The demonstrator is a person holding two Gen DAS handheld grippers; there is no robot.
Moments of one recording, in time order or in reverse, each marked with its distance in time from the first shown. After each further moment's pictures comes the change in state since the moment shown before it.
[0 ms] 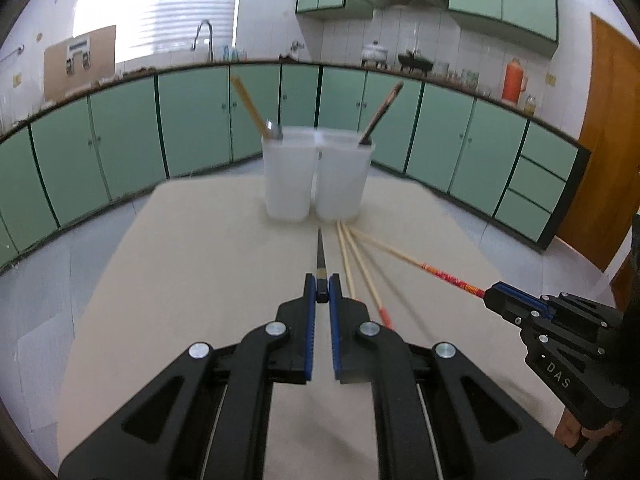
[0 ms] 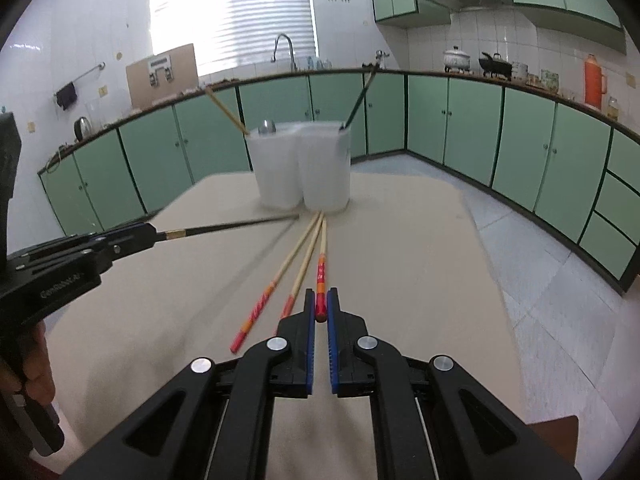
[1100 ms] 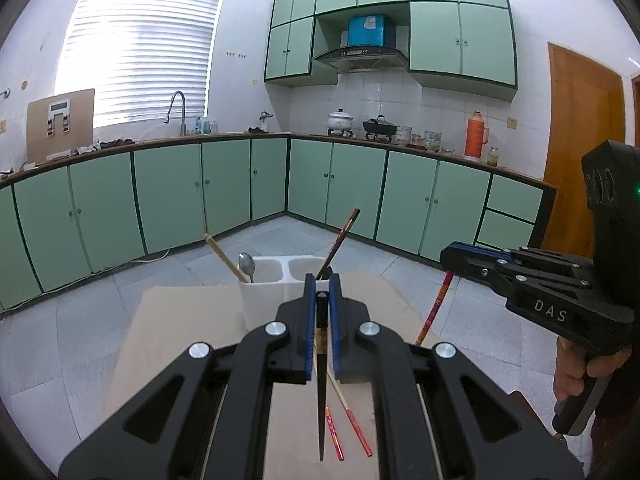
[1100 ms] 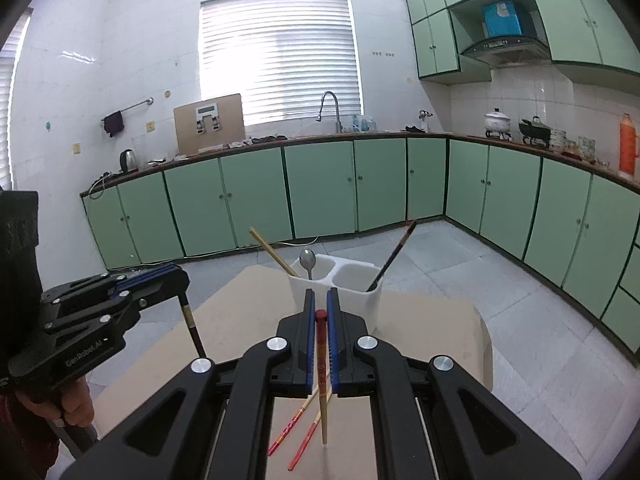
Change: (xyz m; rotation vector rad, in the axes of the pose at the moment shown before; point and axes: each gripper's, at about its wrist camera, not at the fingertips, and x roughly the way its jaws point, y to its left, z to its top) left arm -0.052 -0.025 0.094 0.065 -0.225 -0.100; right arm -0.050 0.007 0.132 -0.108 -0.162 0.142
